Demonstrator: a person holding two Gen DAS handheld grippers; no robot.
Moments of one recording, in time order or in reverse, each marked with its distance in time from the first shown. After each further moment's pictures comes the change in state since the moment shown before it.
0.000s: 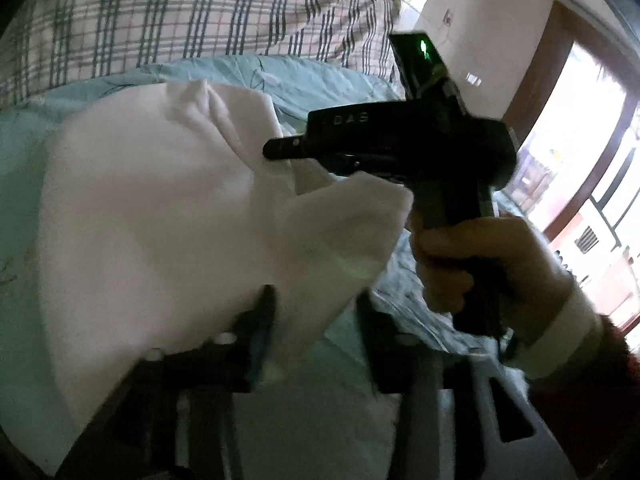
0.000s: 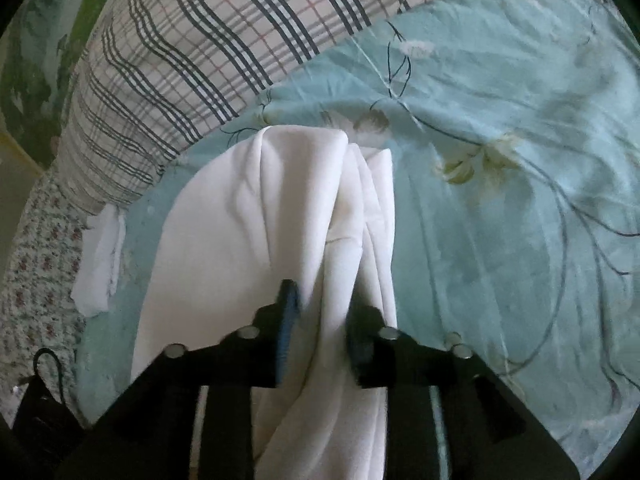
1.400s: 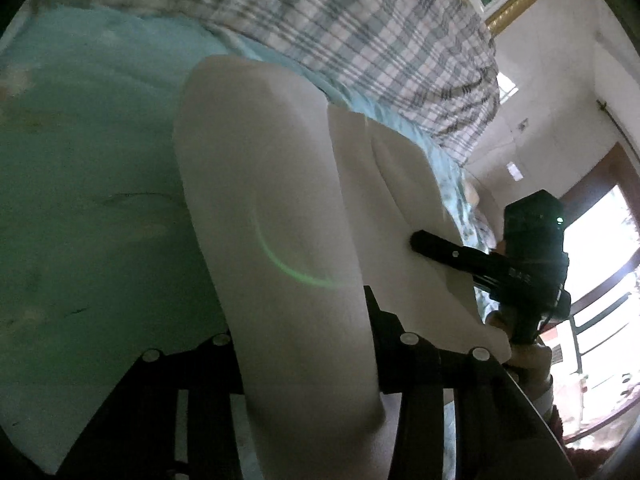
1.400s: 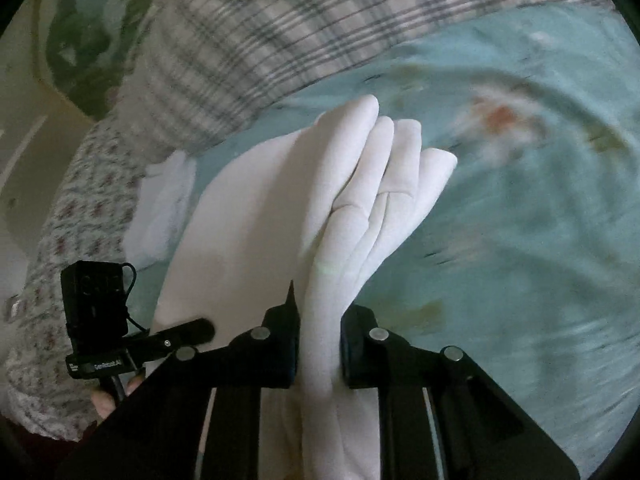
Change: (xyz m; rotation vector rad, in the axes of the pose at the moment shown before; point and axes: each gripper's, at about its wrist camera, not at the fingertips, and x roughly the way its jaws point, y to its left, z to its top) left arm -0.131 0.171 -0.036 -0.422 -0.064 0.014; right arm 0.010 0.112 -0.049 -0.108 0.108 0.216
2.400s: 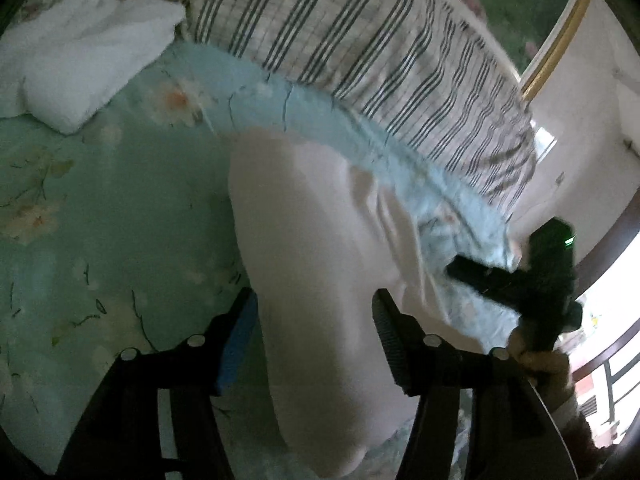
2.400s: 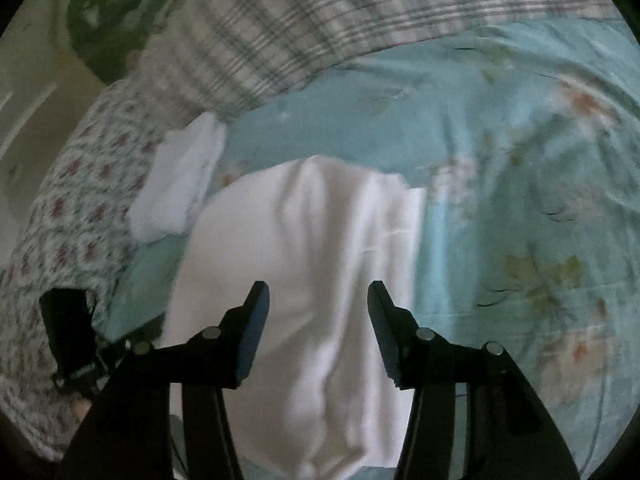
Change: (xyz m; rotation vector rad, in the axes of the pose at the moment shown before) left arm -0.126 0.091 -0.073 -0.078 -0.250 0.164; right arm 0.059 0.090 -0.046 -0.089 0.019 -0.008
